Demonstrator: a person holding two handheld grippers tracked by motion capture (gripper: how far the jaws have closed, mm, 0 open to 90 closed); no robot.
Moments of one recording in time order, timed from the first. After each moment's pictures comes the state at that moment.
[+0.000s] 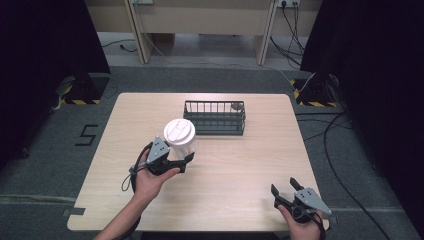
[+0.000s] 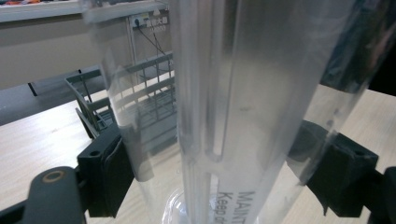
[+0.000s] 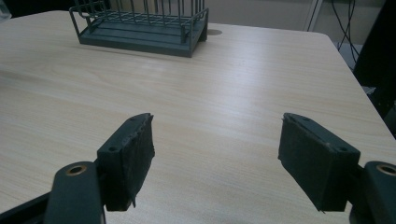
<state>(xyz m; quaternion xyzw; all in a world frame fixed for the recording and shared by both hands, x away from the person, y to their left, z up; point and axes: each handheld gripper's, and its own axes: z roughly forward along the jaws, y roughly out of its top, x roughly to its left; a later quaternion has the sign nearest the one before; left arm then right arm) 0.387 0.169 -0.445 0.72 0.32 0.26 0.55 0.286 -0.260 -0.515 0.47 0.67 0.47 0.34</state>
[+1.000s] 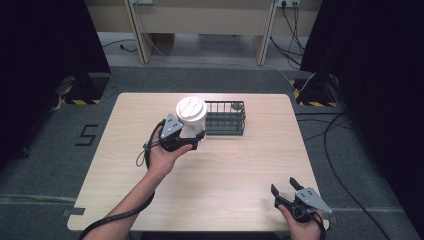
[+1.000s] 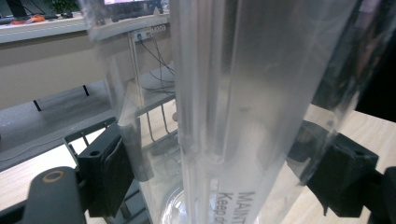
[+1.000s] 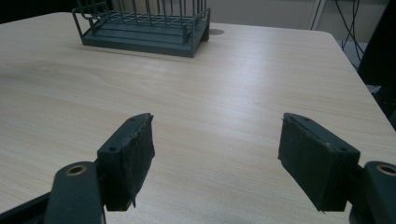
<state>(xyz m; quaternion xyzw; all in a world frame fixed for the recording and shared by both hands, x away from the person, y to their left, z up) 0.443 0.139 -0.412 0.72 0.31 0.27 0.56 0.287 -0.261 -0.515 0.47 0.67 0.47 0.33</state>
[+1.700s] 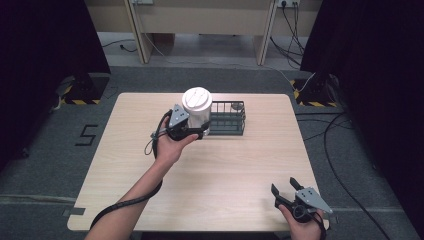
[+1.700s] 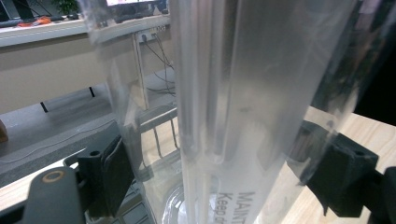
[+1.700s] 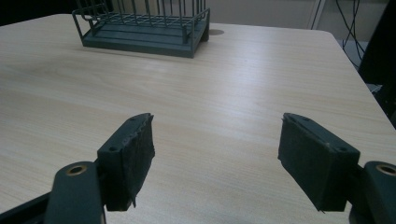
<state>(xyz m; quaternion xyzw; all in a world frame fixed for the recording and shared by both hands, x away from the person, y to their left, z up) 0.473 0.125 -0.408 0.72 0.31 0.28 0.56 0.287 -0.262 -0.515 0.47 0.66 0.48 0.33</state>
